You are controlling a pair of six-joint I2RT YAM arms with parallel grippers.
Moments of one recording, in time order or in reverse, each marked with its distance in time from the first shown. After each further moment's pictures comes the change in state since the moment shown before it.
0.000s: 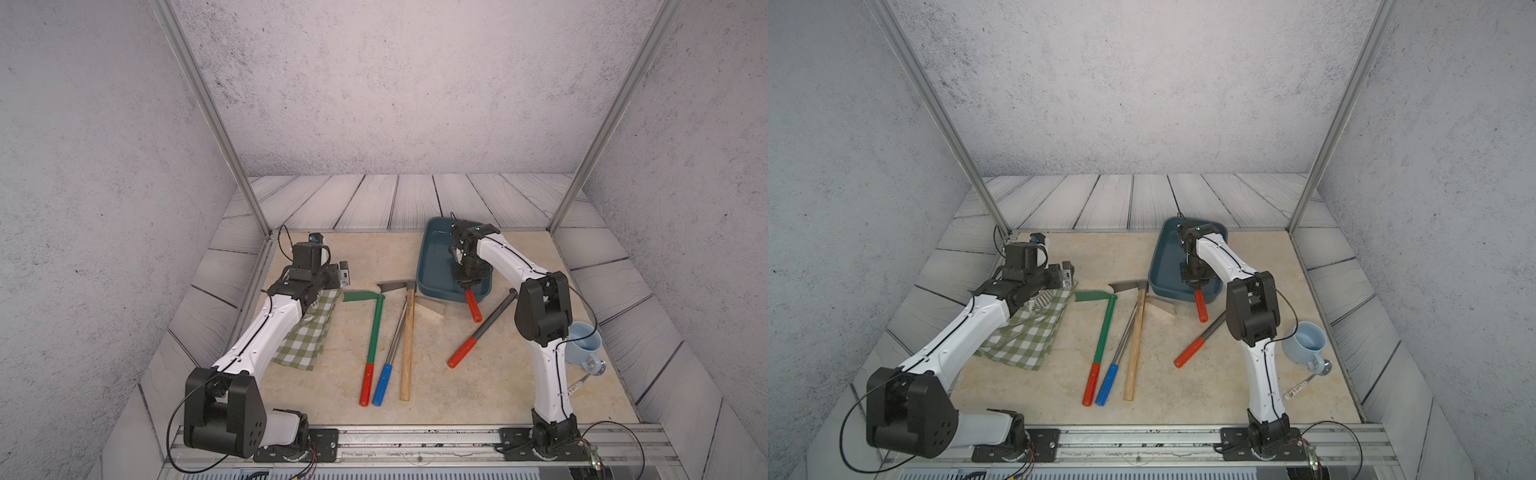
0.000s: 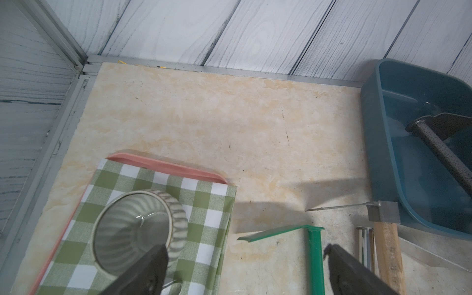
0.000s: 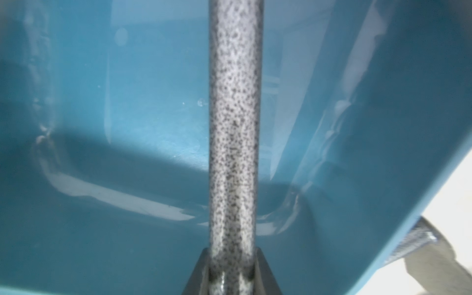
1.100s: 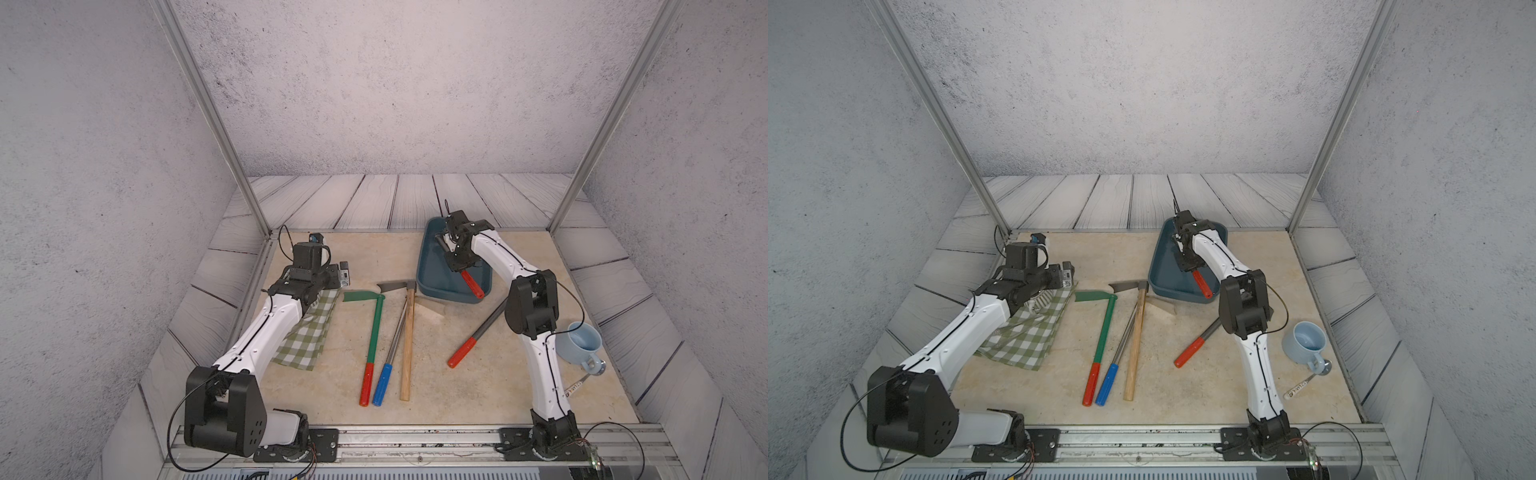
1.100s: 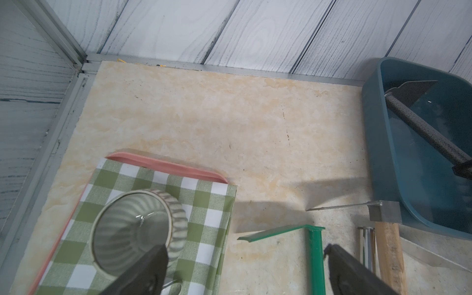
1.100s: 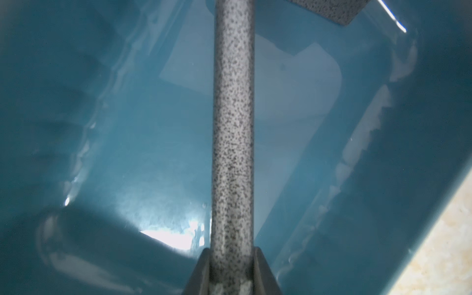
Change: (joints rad) left arm 0.000 0.005 0.000 0.000 0.000 0.000; right arm 0.003 0.130 0.175 0.169 0.054 -0.296
